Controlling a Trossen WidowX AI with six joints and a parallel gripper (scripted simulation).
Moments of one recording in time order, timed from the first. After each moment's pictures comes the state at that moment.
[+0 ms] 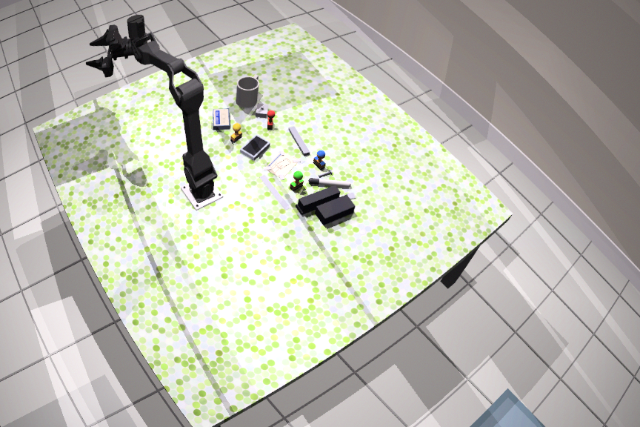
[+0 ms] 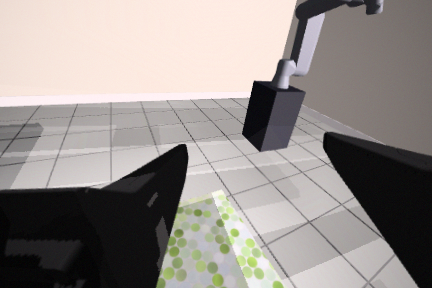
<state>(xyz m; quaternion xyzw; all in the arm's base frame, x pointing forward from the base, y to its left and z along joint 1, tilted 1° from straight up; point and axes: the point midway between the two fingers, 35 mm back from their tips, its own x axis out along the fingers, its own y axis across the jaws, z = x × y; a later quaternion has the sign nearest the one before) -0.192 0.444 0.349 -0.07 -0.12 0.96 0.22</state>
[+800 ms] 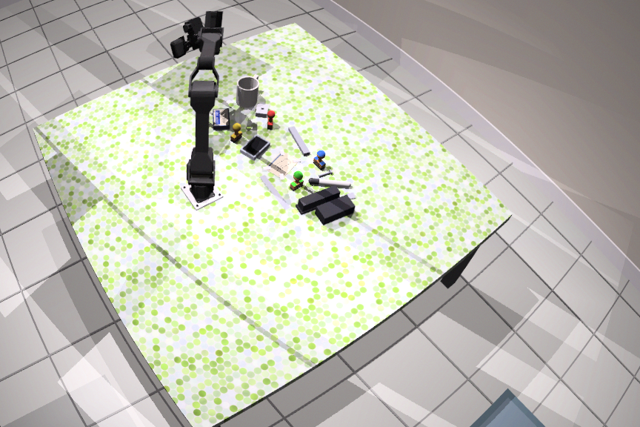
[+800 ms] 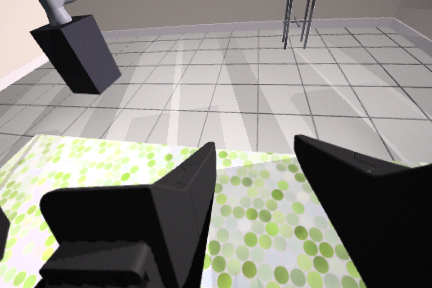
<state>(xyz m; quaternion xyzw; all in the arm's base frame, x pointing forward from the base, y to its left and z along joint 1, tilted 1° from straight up) 0.151 0.446 0.272 -0.17 0.11 0.77 0.61</state>
